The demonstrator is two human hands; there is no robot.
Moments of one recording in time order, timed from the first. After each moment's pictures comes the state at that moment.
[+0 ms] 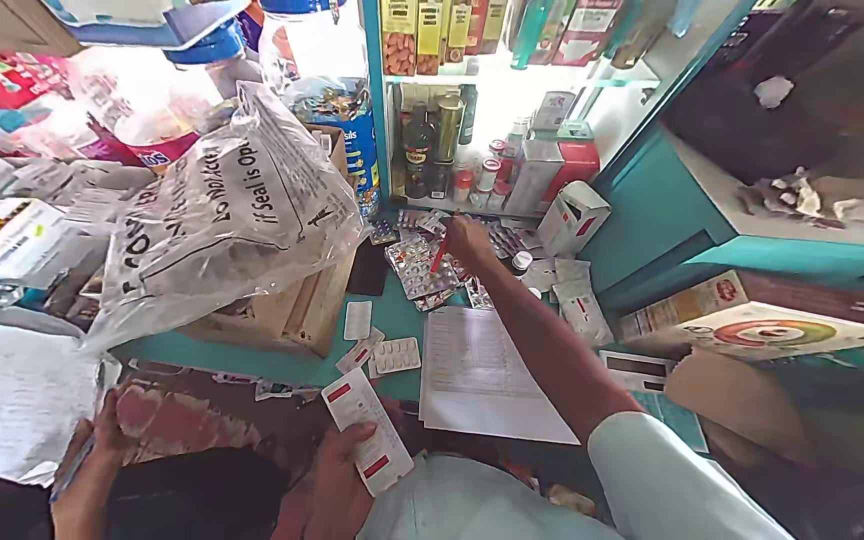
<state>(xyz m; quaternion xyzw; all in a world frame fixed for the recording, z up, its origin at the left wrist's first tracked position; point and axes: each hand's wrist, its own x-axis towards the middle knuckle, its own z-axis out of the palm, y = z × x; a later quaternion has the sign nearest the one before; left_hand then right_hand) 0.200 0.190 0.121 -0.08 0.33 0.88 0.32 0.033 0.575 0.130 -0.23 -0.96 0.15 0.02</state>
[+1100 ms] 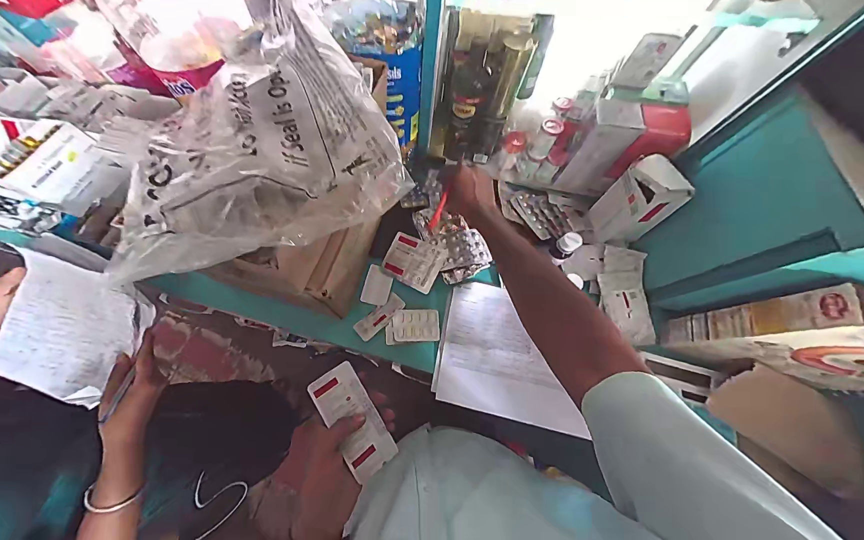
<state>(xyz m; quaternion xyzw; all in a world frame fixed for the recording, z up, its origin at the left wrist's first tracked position) 0.221 0.154 0.108 -0.13 0.39 0.87 0.27 -0.036 0.548 0.123 -0.17 -0.98 0.13 0.05</state>
